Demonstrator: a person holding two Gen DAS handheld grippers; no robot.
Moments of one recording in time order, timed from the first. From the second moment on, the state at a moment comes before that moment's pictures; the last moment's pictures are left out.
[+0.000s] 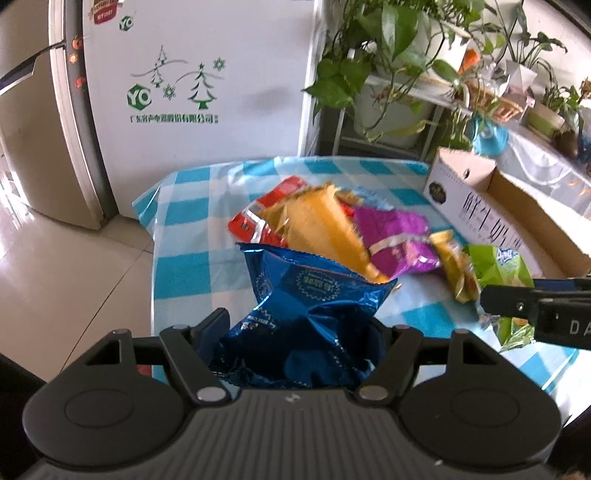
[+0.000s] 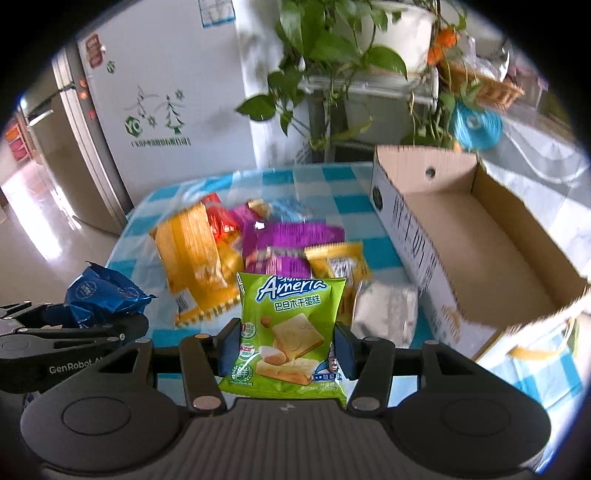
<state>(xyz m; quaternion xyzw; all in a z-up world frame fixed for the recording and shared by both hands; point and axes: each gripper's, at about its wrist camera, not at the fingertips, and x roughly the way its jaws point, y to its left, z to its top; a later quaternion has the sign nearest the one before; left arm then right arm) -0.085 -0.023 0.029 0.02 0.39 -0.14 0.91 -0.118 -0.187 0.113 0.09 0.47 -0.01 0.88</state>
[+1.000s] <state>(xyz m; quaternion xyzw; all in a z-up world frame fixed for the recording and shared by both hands) -0.051 -0.191 0.084 -0.01 0.37 -0.27 0.89 -0.094 -0.364 0.151 0.22 0.39 -0.14 0.89</state>
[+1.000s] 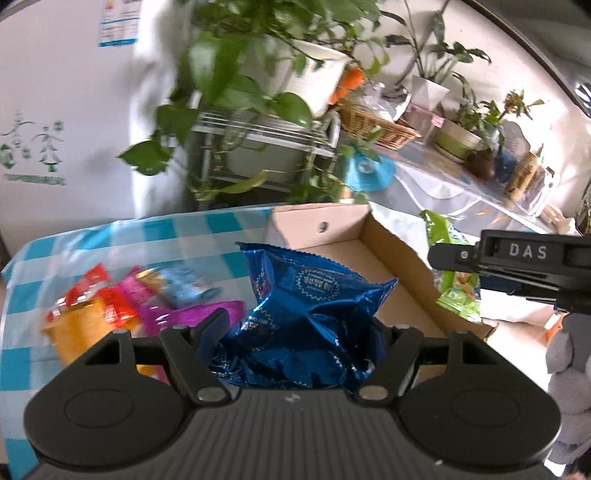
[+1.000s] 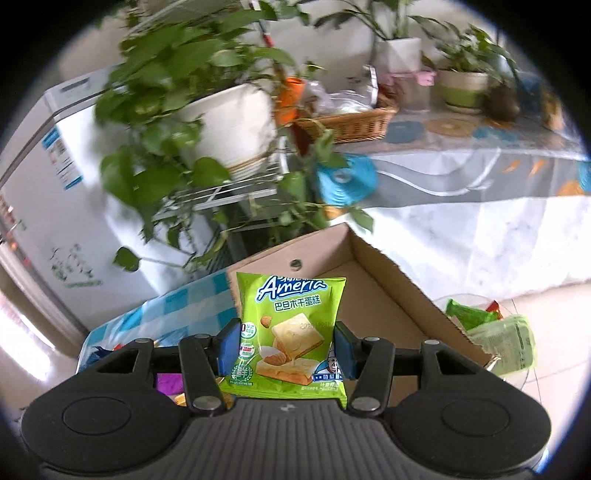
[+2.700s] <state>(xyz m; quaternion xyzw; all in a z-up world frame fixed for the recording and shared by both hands) -0.034 -0.229 0.093 0.06 0.38 -0.27 0.88 -0.080 -0.400 0.130 0.29 0.39 -0.17 0.86</state>
